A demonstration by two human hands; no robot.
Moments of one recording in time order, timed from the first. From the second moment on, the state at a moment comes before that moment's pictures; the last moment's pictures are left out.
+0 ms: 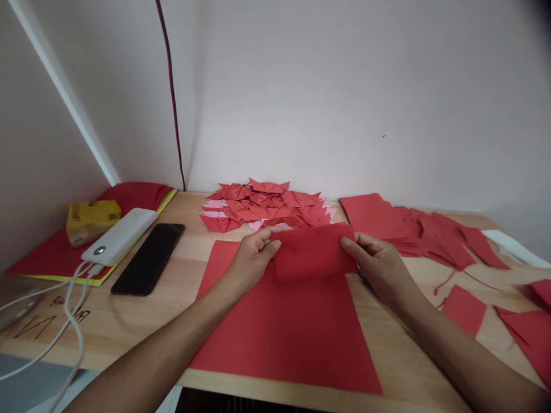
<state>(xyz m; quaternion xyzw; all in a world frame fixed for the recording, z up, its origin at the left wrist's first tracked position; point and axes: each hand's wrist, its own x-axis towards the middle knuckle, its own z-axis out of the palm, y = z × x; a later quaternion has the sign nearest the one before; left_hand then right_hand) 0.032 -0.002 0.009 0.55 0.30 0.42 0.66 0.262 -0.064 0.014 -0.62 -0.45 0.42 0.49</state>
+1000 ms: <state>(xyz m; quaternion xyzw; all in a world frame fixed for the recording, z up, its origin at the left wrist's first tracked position) 0.024 -0.005 0.020 0.71 0.37 0.34 0.49 0.272 -0.060 0.007 -0.53 -0.43 0.48 0.55</state>
